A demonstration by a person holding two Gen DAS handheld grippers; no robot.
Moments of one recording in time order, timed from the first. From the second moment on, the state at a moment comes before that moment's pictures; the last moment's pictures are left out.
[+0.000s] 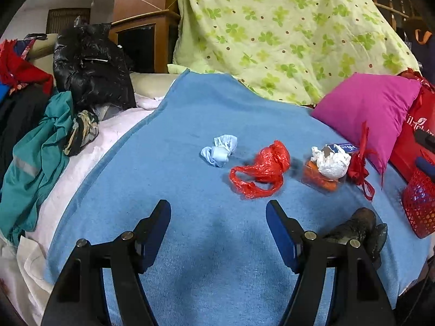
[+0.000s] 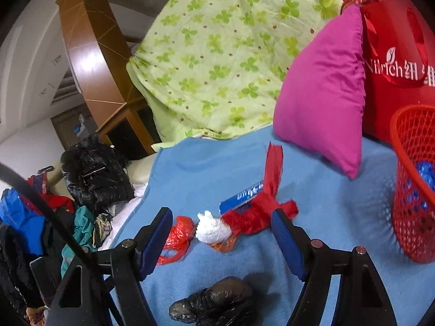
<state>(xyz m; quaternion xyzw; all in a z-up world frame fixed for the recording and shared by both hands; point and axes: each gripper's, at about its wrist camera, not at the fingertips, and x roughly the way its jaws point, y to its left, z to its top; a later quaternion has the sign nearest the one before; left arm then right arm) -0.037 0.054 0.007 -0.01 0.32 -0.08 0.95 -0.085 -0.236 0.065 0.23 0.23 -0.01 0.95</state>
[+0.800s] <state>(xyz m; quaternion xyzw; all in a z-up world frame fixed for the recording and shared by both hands) -0.023 0.048 -0.005 -0.01 0.34 -0.08 0.94 -0.107 -0.272 0.055 0.21 0.27 -0.05 0.94</state>
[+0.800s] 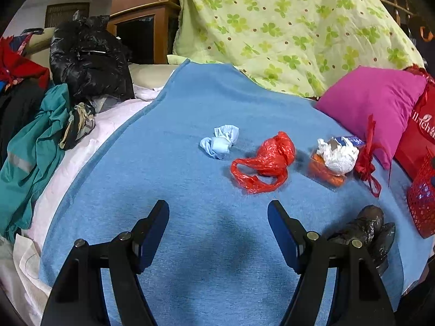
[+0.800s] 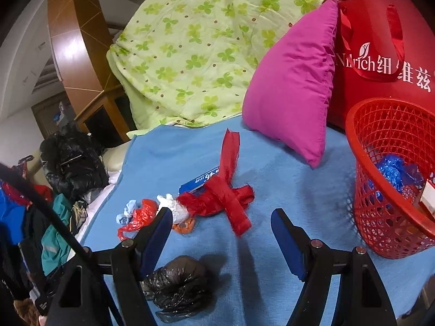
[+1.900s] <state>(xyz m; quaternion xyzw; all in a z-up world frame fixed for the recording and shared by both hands) -0.025 0.047 -0.006 0.00 0.34 -0.08 0.94 -0.095 -0.259 0.045 0.21 0.29 -0.04 0.93</state>
